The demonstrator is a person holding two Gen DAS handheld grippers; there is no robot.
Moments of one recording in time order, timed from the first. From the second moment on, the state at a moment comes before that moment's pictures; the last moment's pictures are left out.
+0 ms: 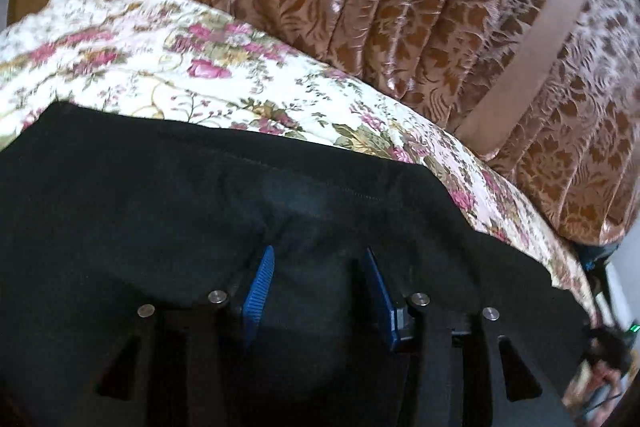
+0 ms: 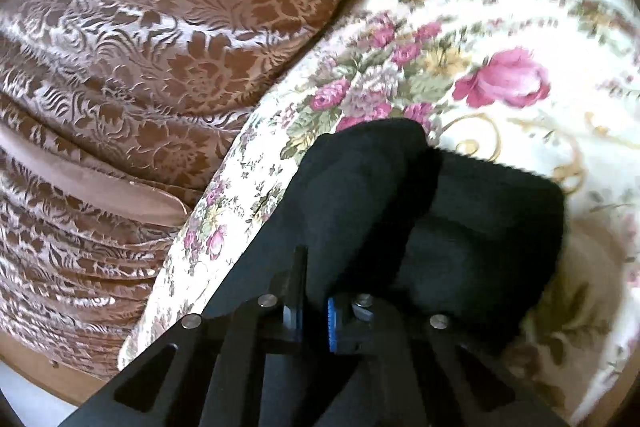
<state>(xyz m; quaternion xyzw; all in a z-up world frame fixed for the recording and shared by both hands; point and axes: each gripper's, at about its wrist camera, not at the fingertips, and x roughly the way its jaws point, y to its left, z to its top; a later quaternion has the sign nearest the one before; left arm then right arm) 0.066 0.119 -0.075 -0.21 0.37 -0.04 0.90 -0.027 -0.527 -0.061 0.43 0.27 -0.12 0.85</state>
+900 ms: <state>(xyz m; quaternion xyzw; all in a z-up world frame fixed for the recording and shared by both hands) 0.071 0.107 -0.047 -0.24 0.40 -0.05 0.88 -0.081 -0.479 0.005 0.21 0.22 -0.25 0.92</state>
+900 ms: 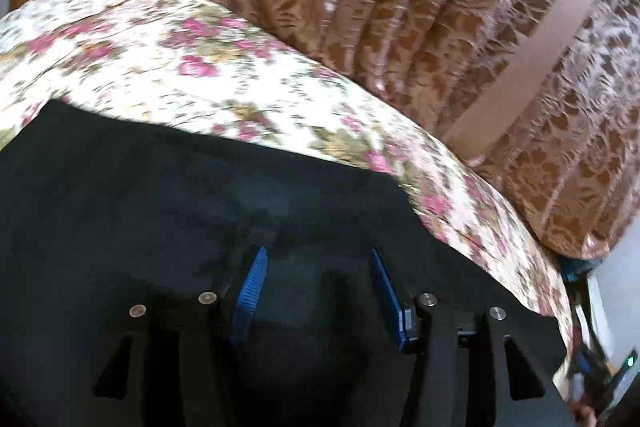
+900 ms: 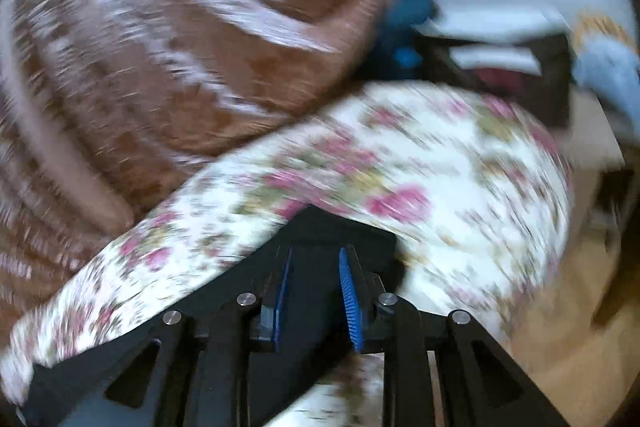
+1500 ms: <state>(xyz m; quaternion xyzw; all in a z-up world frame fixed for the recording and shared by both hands) 0.176 0.041 -0.070 -0.12 0.46 -0.08 0.87 0.024 -0.410 -0.065 0.16 0.35 -0.15 0.91</state>
